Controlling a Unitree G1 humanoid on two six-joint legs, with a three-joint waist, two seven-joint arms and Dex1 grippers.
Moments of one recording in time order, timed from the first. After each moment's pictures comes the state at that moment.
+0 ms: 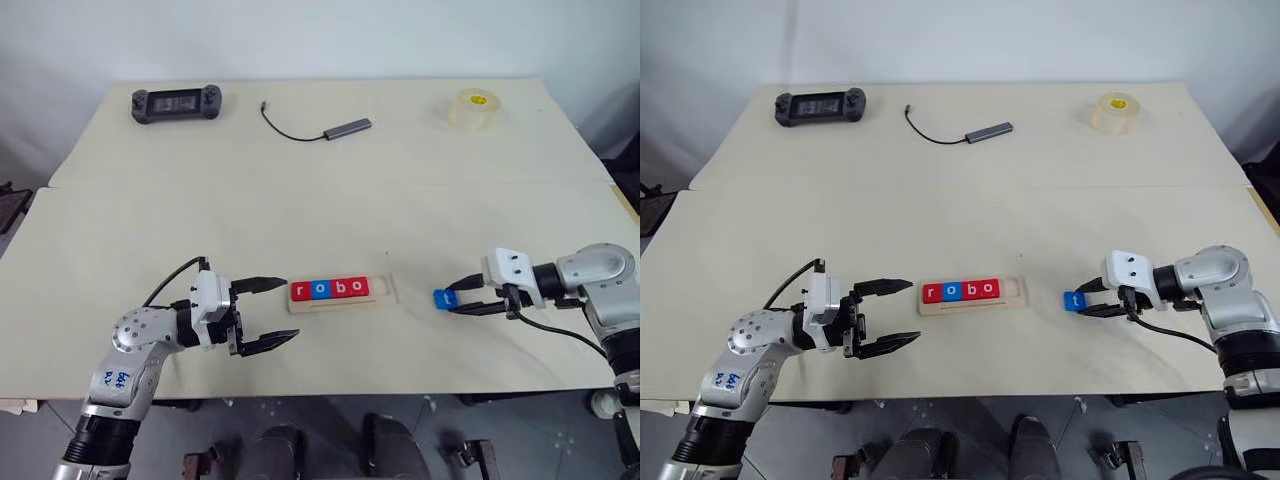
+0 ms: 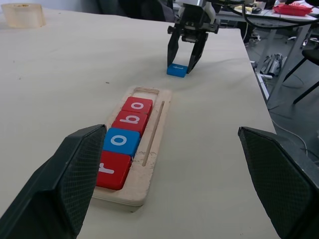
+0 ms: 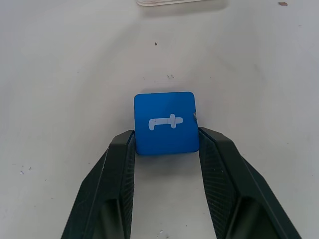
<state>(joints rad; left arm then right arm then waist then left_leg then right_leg) -0.12 0.55 0.02 -0.15 -0.47 0.09 -1.07 -0.58 -0.90 0.14 0.54 0.14 -0.20 1.50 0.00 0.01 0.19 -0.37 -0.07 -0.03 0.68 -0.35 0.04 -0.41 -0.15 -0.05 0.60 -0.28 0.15</state>
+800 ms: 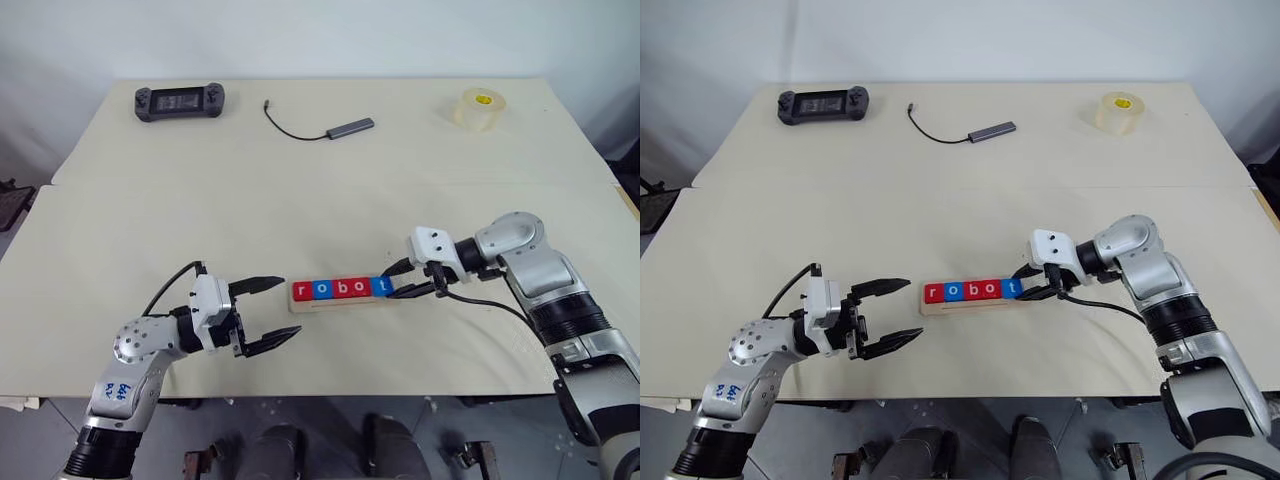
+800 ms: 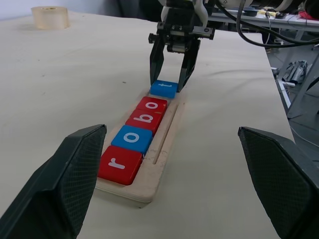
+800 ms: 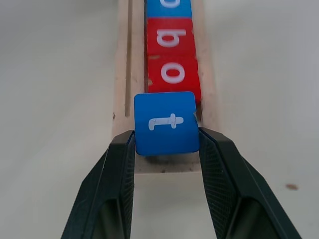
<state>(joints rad) -0.07 0.53 0.03 -0.19 -0.46 0.07 -0.98 -0.78 -0.69 0.30 0.40 0.07 0.06 1.47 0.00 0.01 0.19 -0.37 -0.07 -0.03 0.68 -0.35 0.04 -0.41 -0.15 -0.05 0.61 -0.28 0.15</state>
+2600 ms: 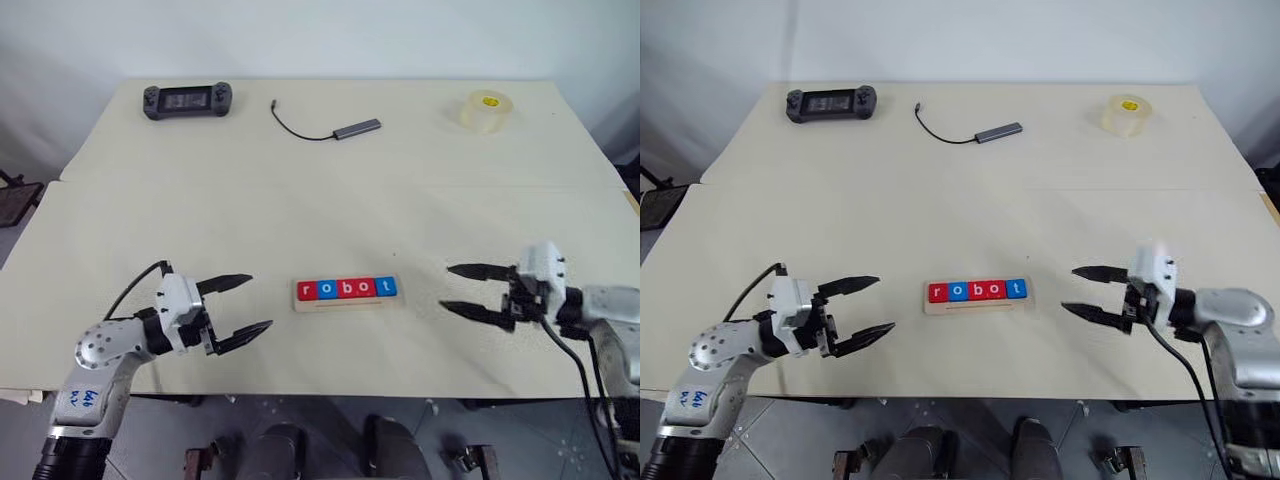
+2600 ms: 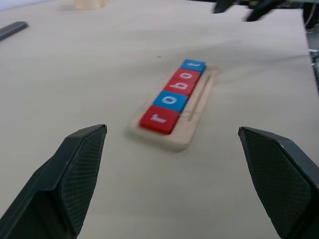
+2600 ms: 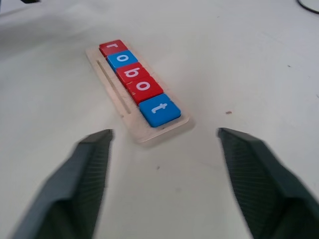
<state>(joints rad) -0.03 0.63 0.17 -0.15 -0.47 0.06 -1.00 -0.17 -0.78 -0.25 -0.01 0.47 0.18 1.31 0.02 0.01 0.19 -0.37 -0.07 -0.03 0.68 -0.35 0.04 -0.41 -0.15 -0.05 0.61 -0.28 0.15</state>
